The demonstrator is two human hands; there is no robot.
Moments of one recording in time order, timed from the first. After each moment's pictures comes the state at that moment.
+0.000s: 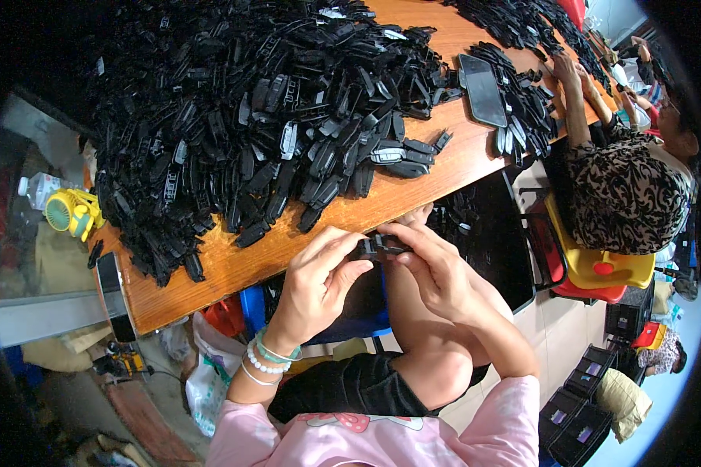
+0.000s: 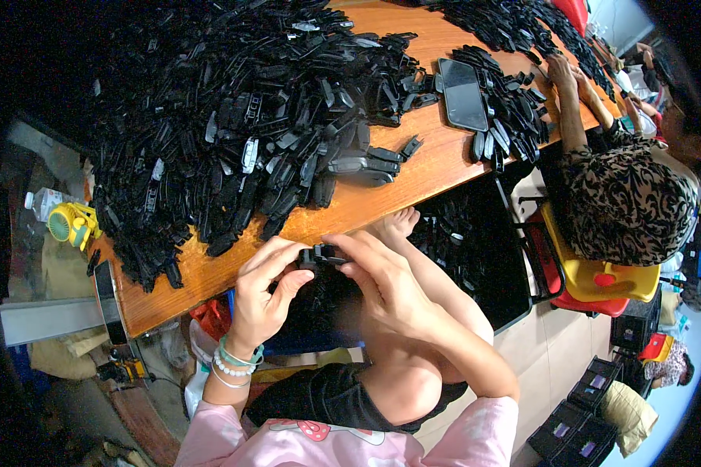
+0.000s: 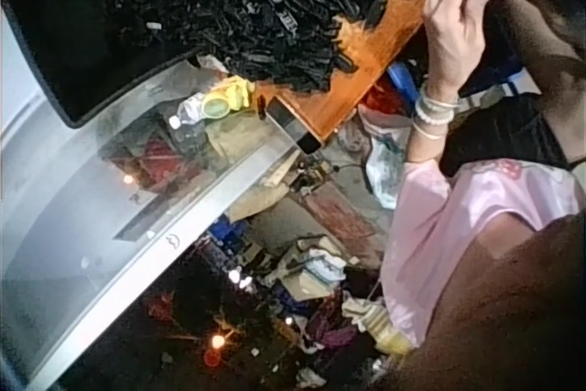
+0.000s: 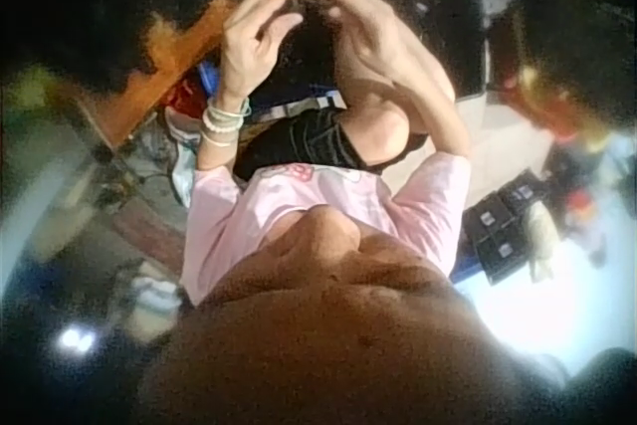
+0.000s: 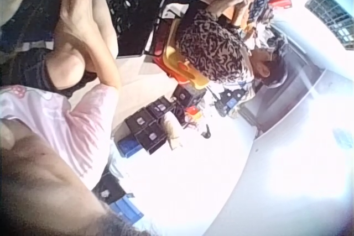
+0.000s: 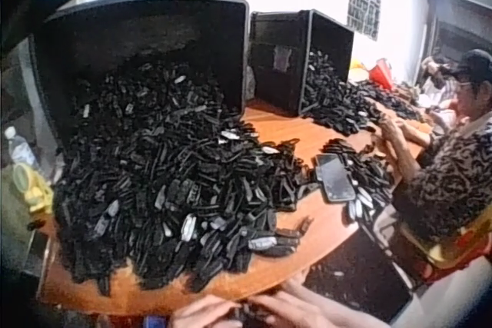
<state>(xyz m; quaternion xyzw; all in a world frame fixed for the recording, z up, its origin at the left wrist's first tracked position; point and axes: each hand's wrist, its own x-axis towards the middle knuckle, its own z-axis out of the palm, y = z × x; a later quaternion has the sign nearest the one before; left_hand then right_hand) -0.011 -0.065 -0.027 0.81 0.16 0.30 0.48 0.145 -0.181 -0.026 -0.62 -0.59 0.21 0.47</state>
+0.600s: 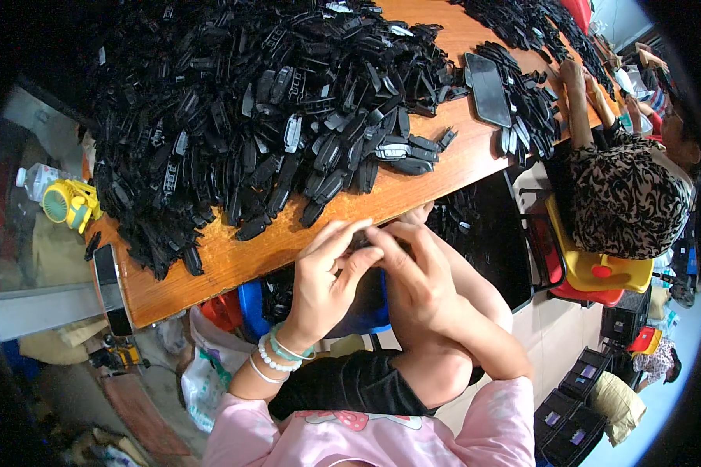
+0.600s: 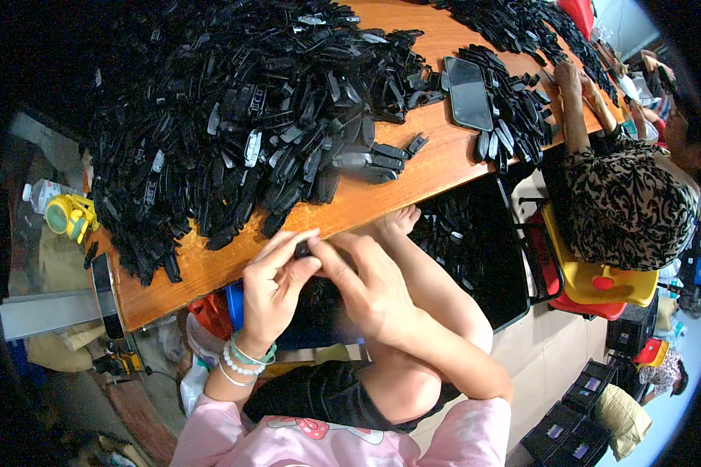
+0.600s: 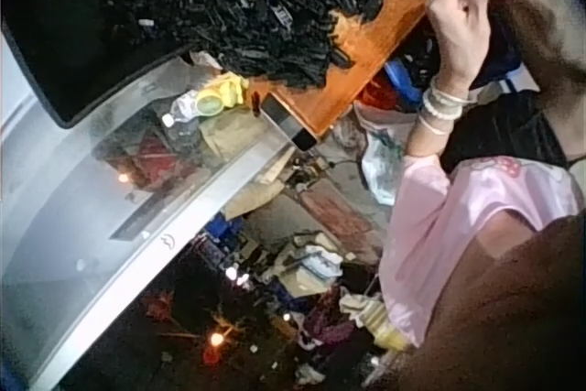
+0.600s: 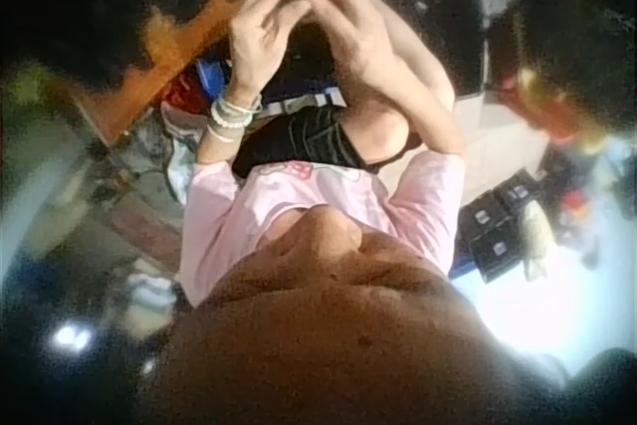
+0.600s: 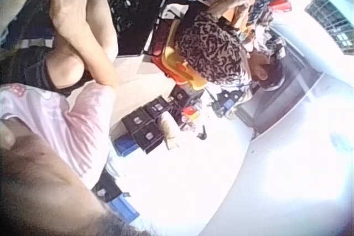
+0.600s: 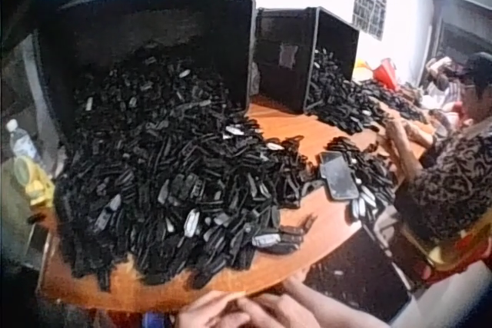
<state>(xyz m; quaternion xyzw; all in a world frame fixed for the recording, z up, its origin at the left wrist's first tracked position) -0.001 -0.081 -0.029 0.69 0.25 0.31 0.60 0.125 -0.174 -0.041 -0.63 -0.65 0.02 0.43</state>
